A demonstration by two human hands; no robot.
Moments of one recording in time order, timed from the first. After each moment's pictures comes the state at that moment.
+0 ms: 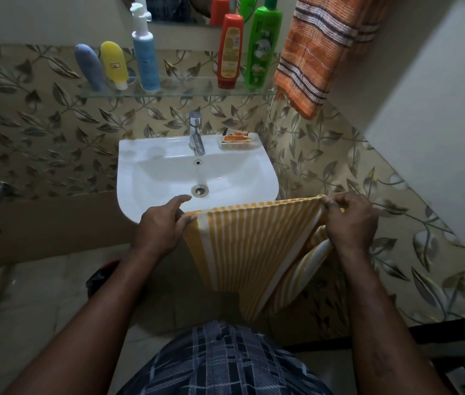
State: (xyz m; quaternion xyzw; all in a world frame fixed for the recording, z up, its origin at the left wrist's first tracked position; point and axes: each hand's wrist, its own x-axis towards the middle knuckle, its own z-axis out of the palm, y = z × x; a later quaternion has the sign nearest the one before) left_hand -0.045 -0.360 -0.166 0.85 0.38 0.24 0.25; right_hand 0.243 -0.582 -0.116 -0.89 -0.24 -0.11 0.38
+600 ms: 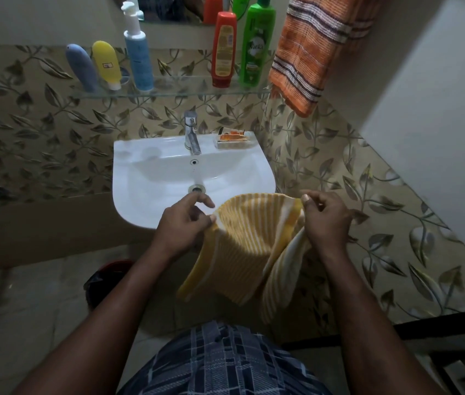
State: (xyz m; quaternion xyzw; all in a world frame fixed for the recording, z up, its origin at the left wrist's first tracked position) left_hand -0.020 -0.395 -0.130 0.74 0.36 0.24 0.52; right_hand 0.211 -0.563 -0.117 -0.84 -0.25 -0.04 0.47
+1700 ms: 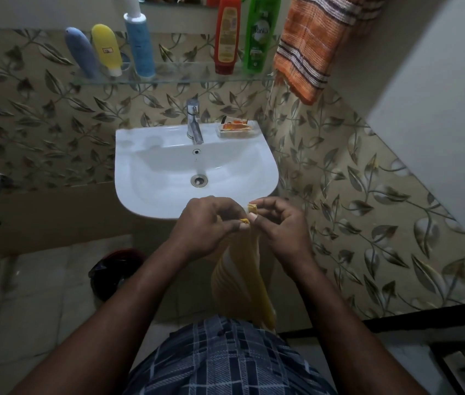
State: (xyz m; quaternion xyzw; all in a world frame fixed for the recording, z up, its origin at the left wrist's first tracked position) left_hand -0.007 -0.429 -0.106 0.85 0.25 0.19 0.43; right_hand 0.138 -0.558 -0.125 -0.70 -0.32 0.25 0.58
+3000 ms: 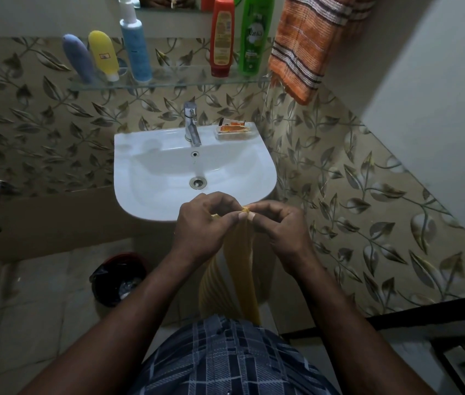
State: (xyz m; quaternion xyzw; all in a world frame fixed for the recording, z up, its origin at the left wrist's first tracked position) left_hand -0.006 -0.445 -0.110 0.78 0.30 0.33 0.44; right_hand 0.141 -0.558 -0.122 -0.67 -0.34 0.28 0.60
